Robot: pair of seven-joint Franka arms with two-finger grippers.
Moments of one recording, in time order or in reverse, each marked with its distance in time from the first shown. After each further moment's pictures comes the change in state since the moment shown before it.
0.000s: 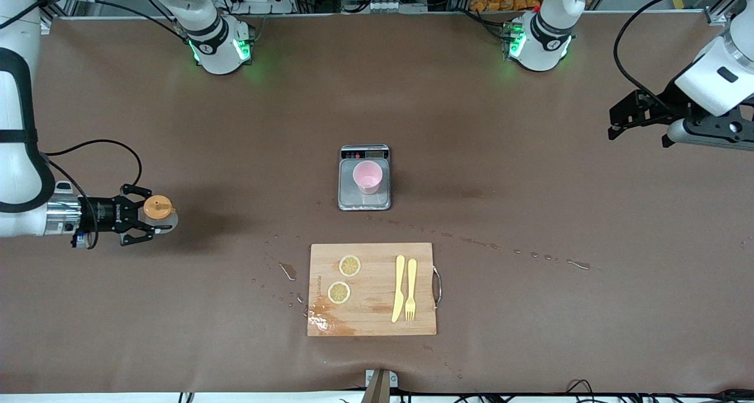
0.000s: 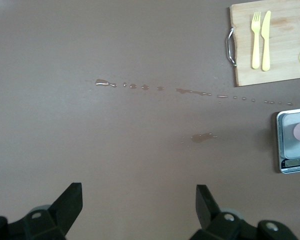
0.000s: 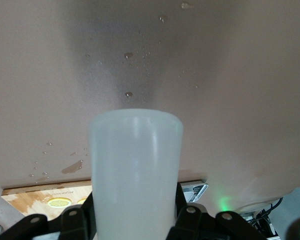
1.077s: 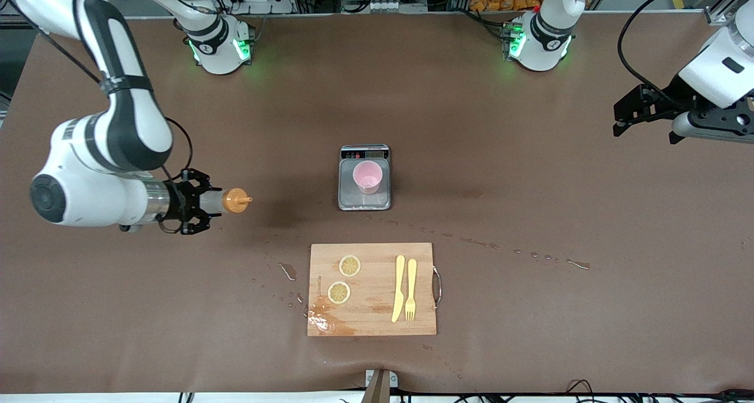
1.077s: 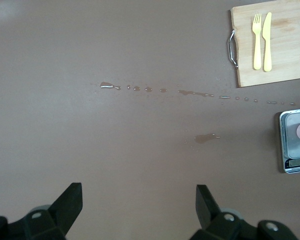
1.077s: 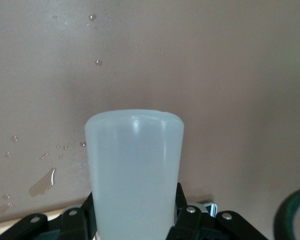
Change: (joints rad) left arm -0.007 0.000 -0.007 0.030 0.017 -0.020 0.000; right arm 0.382 -0.131 0.006 0.000 -0.373 0.058 0.642
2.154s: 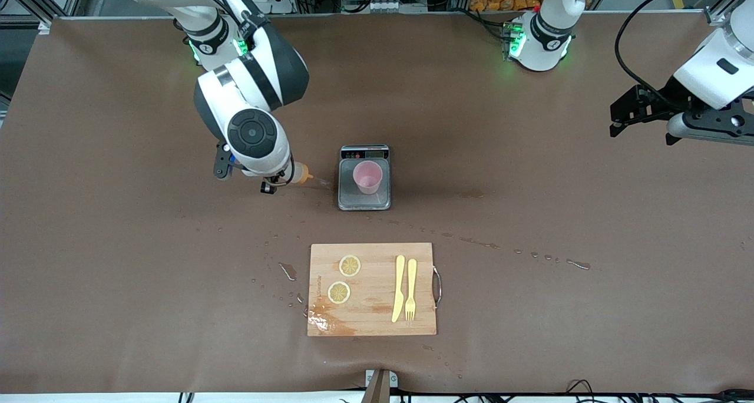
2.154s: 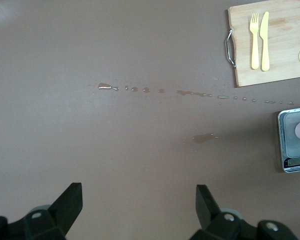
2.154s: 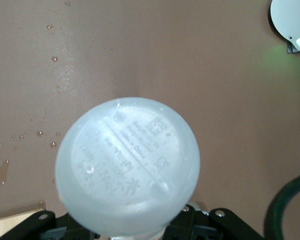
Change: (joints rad) left arm -0.002 0.006 -0.007 0.007 0.000 -0.001 0.000; right arm 0.370 -0.008 0.001 0.060 -0.285 -0.124 0.547
